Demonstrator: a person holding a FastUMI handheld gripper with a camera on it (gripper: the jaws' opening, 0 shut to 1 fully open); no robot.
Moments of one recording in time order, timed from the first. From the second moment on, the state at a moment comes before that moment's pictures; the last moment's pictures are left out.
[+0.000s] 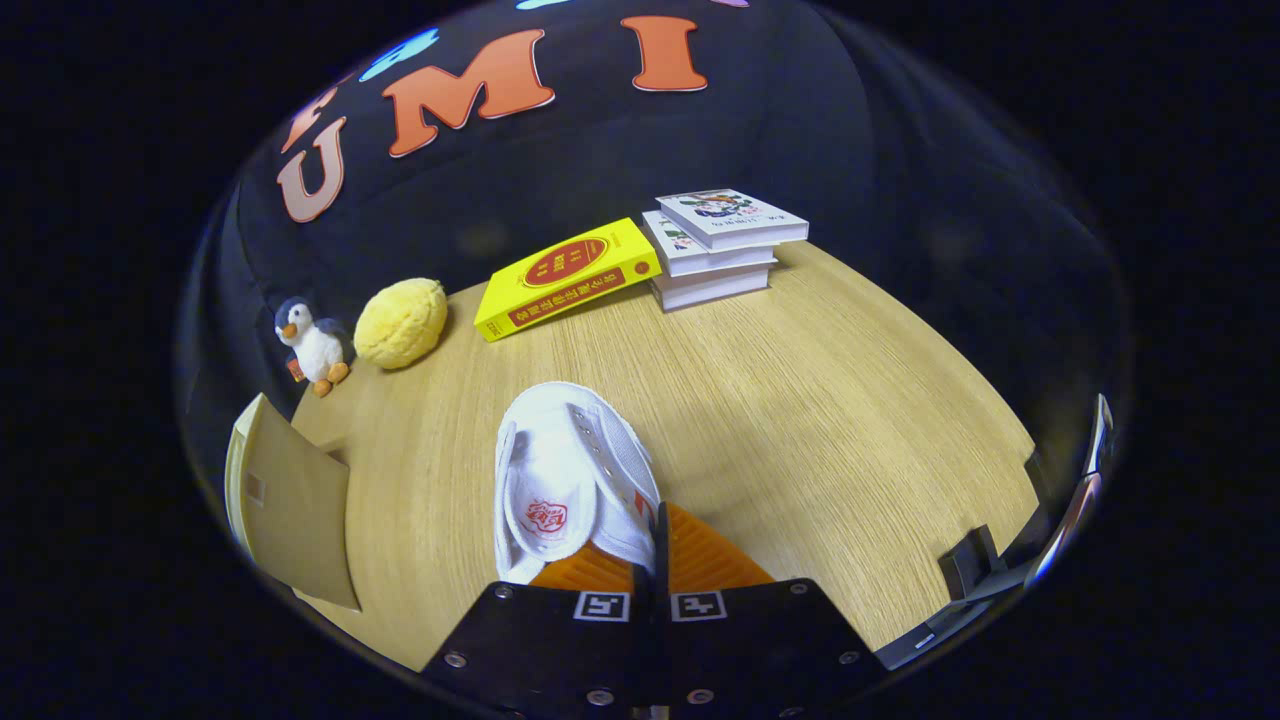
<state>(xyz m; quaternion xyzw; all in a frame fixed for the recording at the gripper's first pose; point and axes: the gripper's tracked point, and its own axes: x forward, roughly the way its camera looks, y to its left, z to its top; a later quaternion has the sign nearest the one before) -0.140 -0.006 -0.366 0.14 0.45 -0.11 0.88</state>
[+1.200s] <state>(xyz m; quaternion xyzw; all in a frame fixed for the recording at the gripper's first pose) -0.049 0.291 -0.207 0.18 0.41 0.06 0.89</state>
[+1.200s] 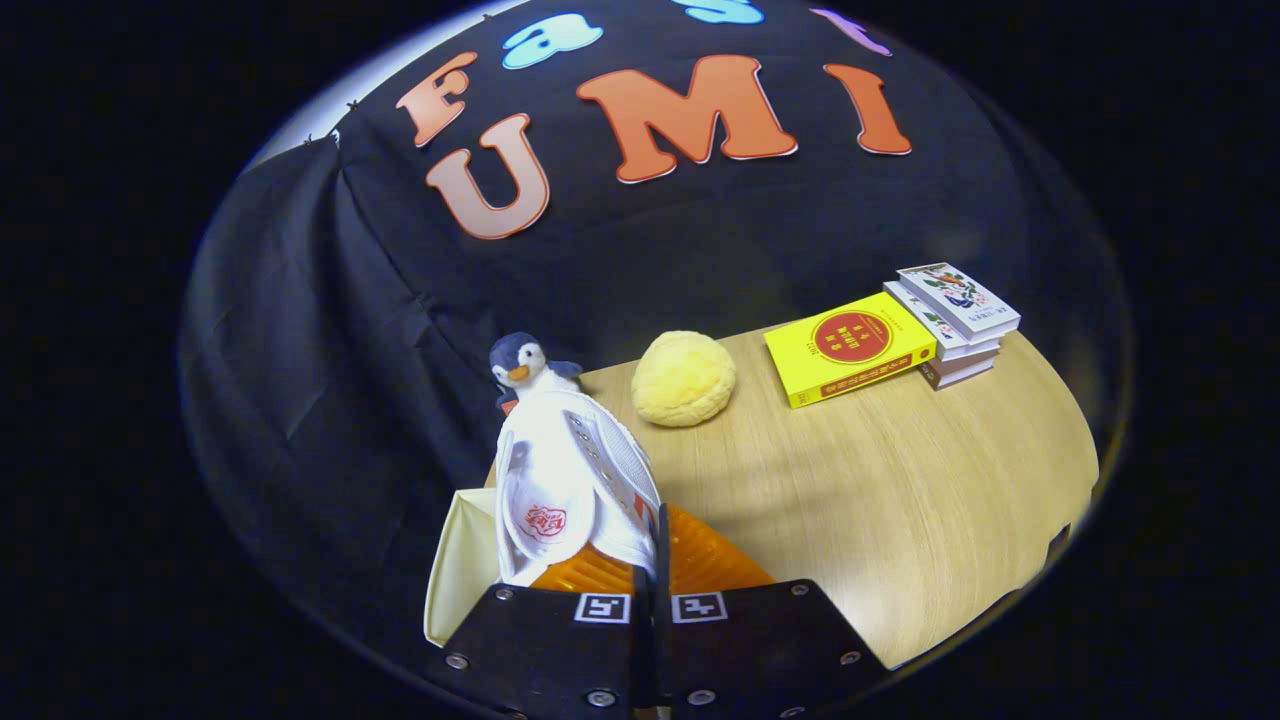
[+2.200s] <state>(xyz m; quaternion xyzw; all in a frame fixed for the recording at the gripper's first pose) -0.102 0.383 -0.265 0.13 0.48 -0.03 0.87</state>
